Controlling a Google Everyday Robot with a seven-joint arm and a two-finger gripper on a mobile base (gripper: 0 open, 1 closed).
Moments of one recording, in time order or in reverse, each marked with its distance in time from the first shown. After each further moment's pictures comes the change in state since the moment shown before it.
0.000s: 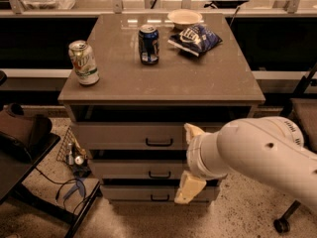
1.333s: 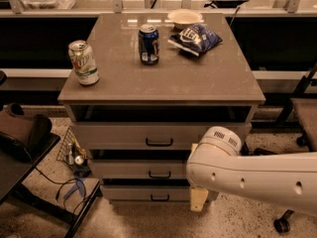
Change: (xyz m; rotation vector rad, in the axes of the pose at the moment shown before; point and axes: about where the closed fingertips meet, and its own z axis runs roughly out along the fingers) arm 0.102 0.012 0.099 -0.035 0.394 -0.077
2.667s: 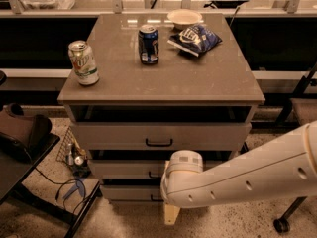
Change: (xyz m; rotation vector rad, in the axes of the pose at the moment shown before) arm -0.081 0.045 0.072 -0.041 -0.124 -0.057
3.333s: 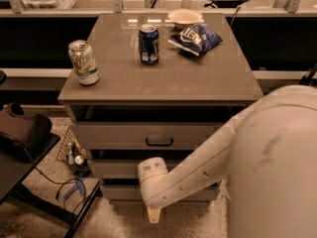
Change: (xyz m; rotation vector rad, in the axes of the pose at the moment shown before) arm -0.046 -0.001 0.076 0.006 0.056 -0.074
